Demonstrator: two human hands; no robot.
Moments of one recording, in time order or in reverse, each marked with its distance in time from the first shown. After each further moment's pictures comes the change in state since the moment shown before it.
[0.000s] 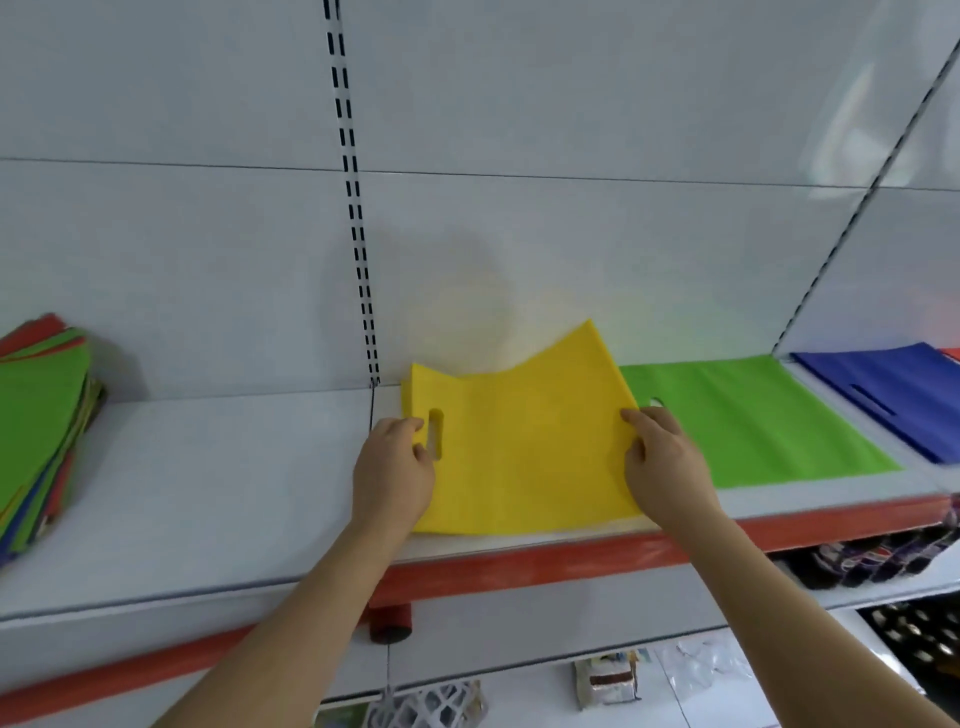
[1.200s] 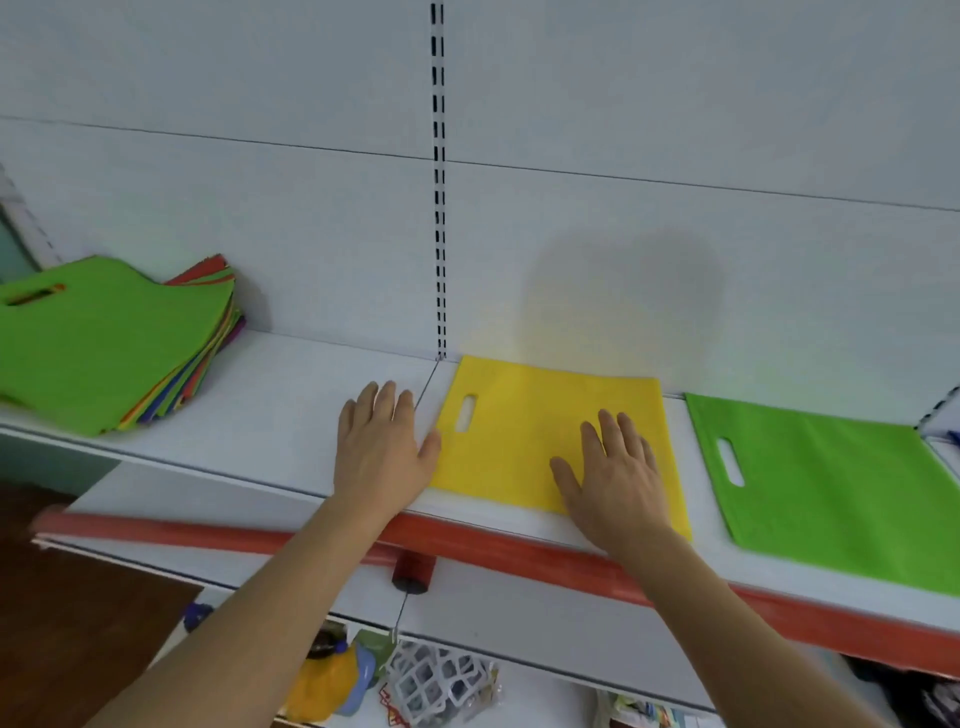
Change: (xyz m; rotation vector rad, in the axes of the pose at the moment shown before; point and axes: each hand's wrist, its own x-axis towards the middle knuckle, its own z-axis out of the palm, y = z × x) left_hand -0.046 0.002 -0.031 0.642 0.107 -0.123; right_hand 0.009 -0.043 0.039 -0.273 -0.256 -0.368
